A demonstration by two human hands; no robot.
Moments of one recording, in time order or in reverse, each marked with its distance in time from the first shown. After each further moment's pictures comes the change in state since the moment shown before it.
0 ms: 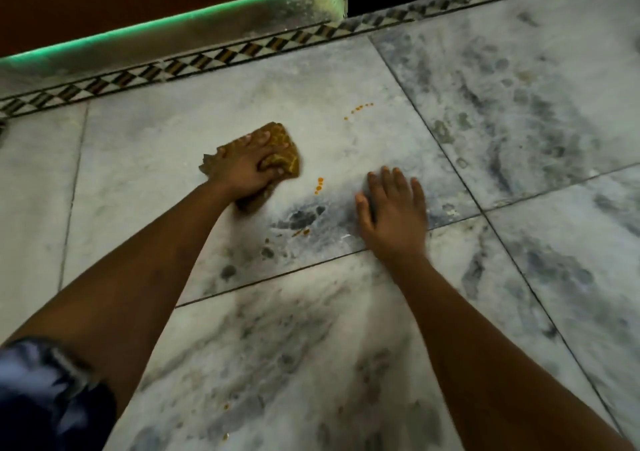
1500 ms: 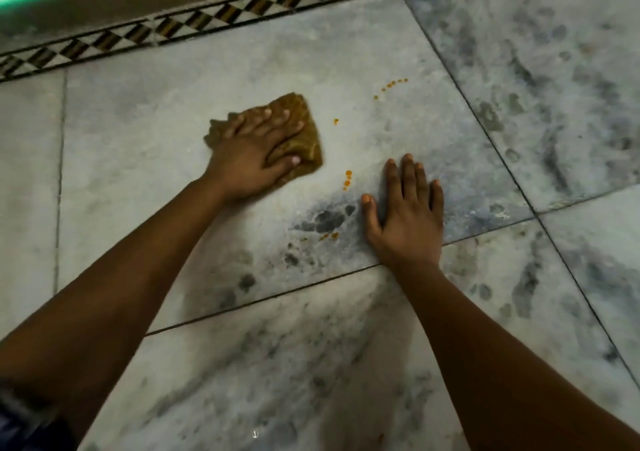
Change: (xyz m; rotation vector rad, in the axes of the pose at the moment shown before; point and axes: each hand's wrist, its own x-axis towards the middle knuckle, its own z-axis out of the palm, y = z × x) left_hand 0.000 -0.029 0.004 0.025 0.071 0.256; right_hand 0.003 -0.033 0.023 -0.054 -0.044 0.072
